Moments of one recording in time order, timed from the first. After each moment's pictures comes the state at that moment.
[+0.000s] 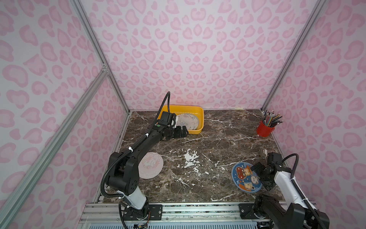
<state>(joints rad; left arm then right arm) -0.37 1.66 1.32 -0.58 0.29 -0.40 -0.27 1.00 0.43 -0.75 -0.06 0.77</state>
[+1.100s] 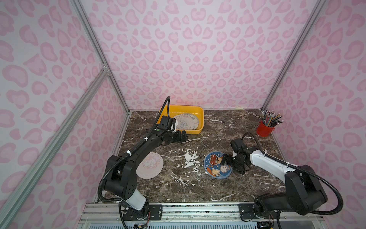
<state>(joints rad) -0.38 1.60 1.21 -0.57 0.31 -0.41 0.38 1.44 0.78 -0.72 -0.17 0.76</state>
